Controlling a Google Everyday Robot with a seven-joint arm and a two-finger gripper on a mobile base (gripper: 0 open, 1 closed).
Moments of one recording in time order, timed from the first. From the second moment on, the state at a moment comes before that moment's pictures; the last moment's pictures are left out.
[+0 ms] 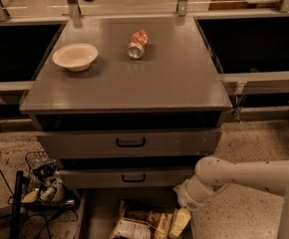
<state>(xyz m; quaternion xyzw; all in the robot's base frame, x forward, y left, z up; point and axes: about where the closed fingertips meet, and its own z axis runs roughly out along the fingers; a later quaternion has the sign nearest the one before) 0.429 -0.113 0.409 -0.58 0.78 0.21 0.10</state>
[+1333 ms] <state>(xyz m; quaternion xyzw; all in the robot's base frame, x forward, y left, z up) 0.388 -0.100 0.309 -0.56 0.77 0.30 0.09</state>
